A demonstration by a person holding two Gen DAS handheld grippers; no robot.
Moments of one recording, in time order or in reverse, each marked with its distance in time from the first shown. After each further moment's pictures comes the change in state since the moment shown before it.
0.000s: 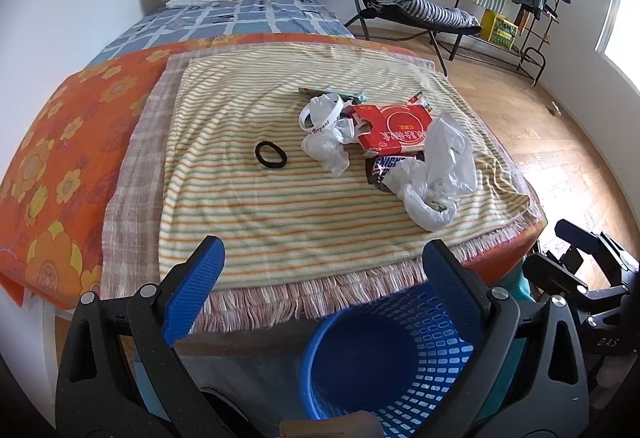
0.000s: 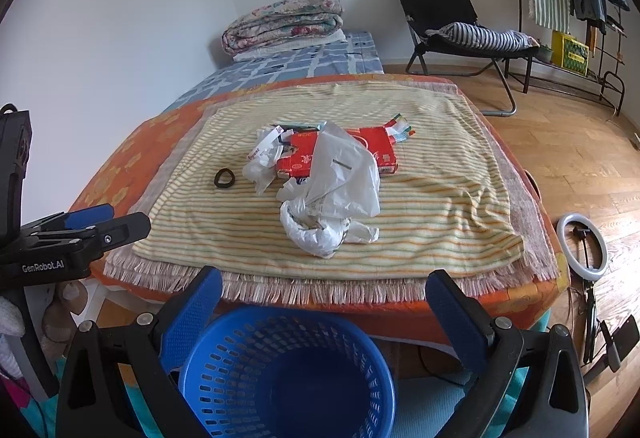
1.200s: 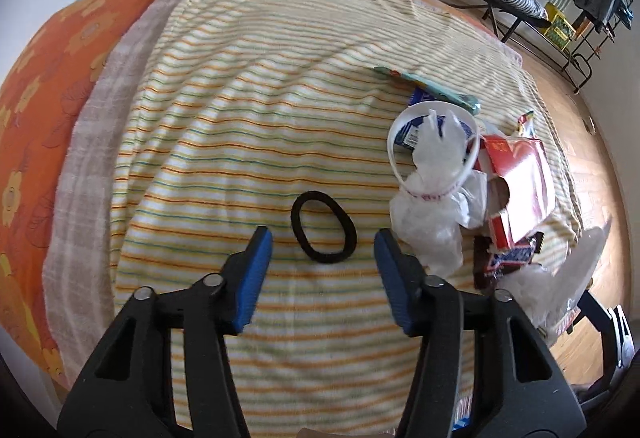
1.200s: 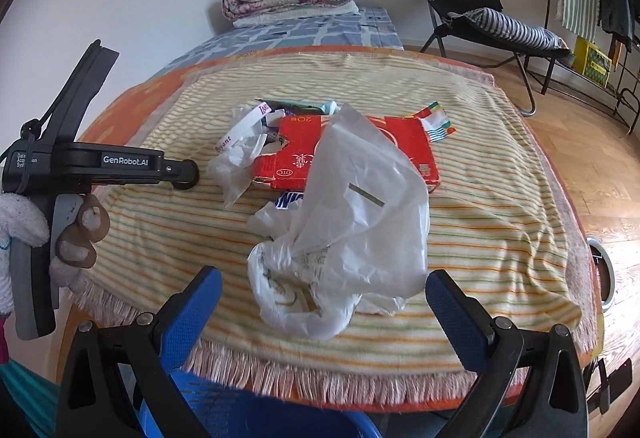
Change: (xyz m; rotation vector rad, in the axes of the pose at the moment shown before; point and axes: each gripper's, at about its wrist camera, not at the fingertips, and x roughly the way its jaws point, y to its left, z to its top) left arm 0.165 0.065 0.075 -0.179 0.243 0.028; right arm 0.114 0.010 0.039 -0.077 0.109 -0.025
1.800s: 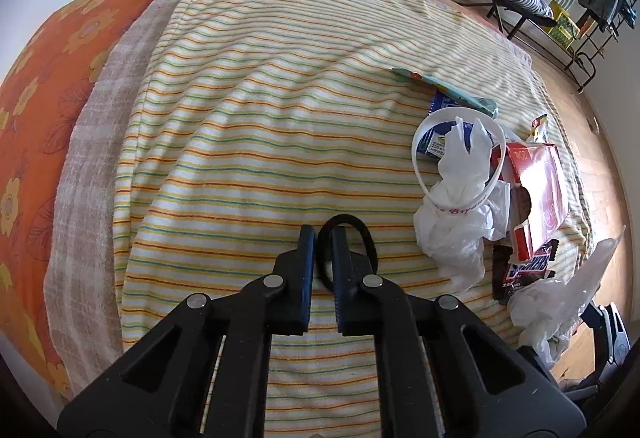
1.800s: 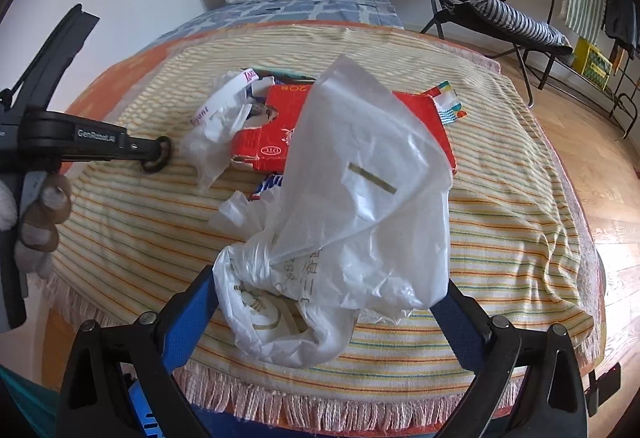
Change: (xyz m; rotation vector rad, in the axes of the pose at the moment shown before) left arm 0.007 0.010 0.008 0.009 -0.002 0.013; right arm 0.033 0.005 -0.001 -0.031 0.072 -0.056
